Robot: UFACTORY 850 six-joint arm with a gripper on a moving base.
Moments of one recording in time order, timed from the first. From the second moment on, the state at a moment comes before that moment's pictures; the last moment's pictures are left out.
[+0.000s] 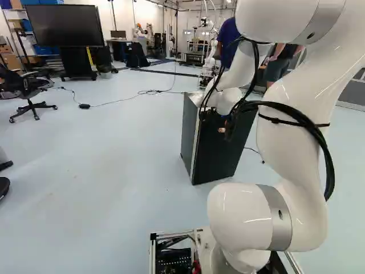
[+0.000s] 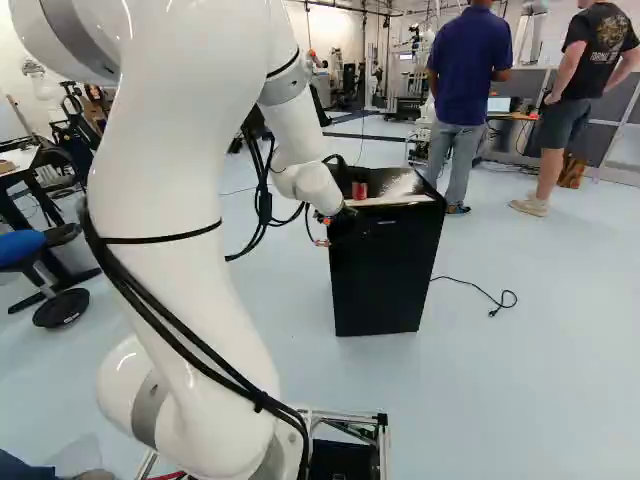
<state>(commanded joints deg) -12.6 -17.0 -46.1 4.3 11.9 0.0</state>
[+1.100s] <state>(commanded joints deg) -13.3 -4.9 -31.9 4.3 18.7 0.0</state>
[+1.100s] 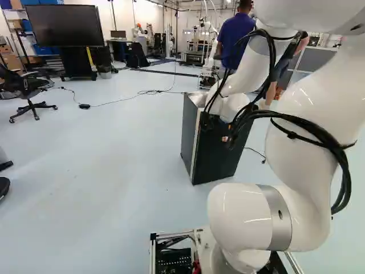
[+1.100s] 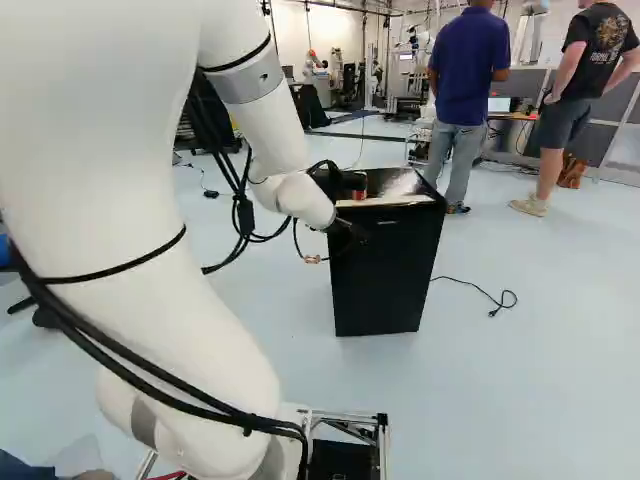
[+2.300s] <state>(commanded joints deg) -13.5 -6.8 -31.1 2.3 53.1 0.0</state>
